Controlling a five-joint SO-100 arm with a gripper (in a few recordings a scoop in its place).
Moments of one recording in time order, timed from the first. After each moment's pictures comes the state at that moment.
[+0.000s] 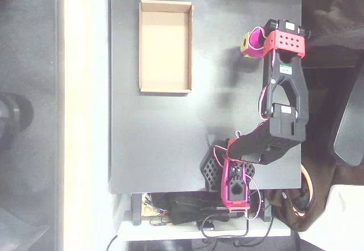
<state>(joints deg) 8.8 71.5 91.7 69.3 85.3</state>
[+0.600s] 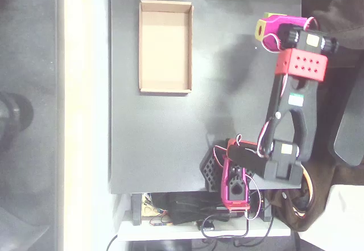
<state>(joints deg) 8.3 98.0 91.7 69.3 85.3</state>
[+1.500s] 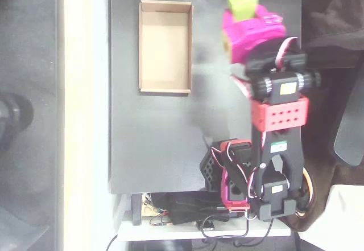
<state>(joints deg) -13.4 117.8 91.7 69.3 85.3</state>
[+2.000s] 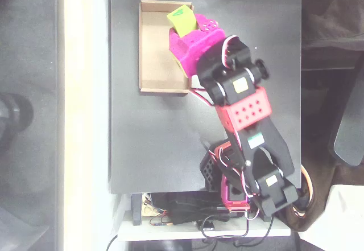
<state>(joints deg) -29.4 110.2 91.8 69.3 85.3</state>
